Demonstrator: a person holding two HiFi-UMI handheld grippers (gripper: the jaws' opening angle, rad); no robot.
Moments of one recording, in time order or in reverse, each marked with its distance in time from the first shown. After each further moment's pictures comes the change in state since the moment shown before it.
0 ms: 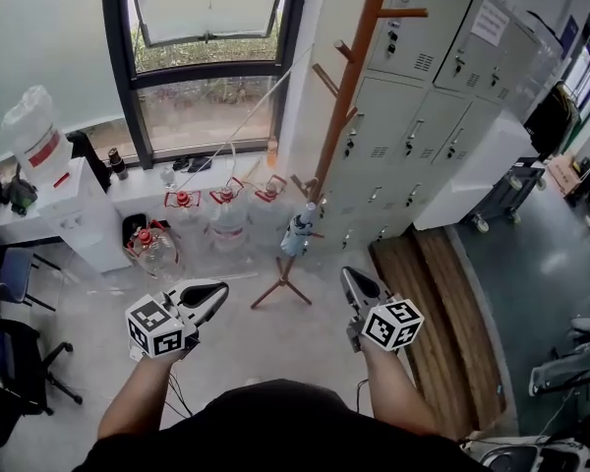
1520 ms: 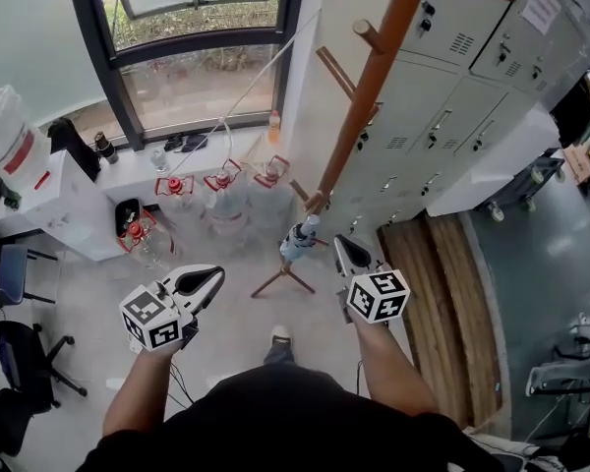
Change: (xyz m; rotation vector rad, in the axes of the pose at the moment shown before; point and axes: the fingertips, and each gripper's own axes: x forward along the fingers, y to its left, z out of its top) left arm 0.121 0.156 0.012 -0.078 0.024 0.051; right arm 0.190 -0.140 0.013 -0.074 0.107 -0.093
